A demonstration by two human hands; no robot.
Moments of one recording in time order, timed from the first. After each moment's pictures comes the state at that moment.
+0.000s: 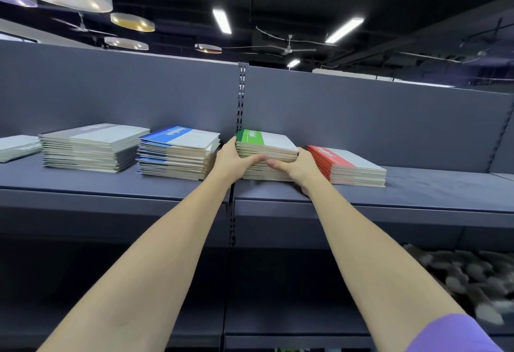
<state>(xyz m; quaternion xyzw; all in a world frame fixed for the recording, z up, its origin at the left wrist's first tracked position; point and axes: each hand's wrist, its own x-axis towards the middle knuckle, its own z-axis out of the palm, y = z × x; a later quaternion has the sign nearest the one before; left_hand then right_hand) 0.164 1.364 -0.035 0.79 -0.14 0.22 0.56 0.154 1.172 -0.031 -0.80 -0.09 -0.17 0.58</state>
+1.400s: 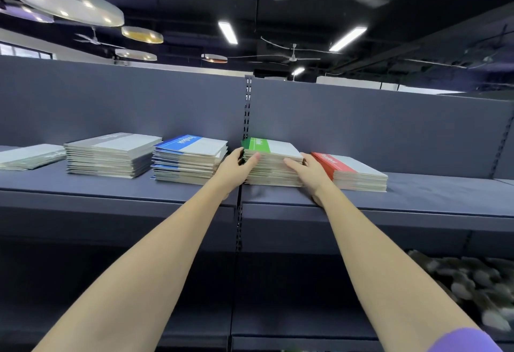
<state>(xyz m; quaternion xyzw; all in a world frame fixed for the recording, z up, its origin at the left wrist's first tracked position) 0.142 1.382 -0.035 0.82 -0.11 0.13 0.55 0.121 1.171 -0.024 -0.77 -0.07 -0.14 0.61</state>
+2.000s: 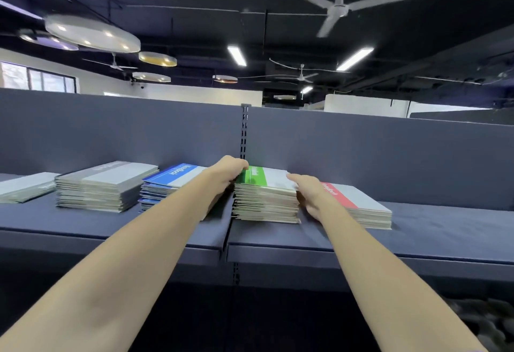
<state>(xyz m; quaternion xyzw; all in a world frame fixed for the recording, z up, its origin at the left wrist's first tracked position) 0.186 1.366 0.050 0.81 0.01 0.07 0.59 0.179 1.156 0.012 -0.72 -0.02 -0.05 0.69</state>
